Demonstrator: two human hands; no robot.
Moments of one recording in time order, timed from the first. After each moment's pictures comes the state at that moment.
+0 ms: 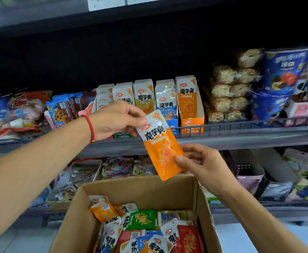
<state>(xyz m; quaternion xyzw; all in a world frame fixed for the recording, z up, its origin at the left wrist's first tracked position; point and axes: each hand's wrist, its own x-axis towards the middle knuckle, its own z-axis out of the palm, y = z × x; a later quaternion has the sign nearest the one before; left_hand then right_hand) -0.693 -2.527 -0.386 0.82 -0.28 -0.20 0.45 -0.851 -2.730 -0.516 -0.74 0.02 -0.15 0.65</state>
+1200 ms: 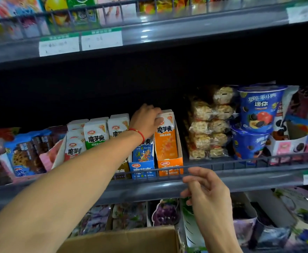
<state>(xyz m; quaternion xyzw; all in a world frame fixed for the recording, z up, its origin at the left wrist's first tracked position) -0.584 -2.718 -0.390 0.89 -0.38 0.23 0.13 -0.835 -2.769 -0.492 -0.64 0.20 -0.32 0.67</state>
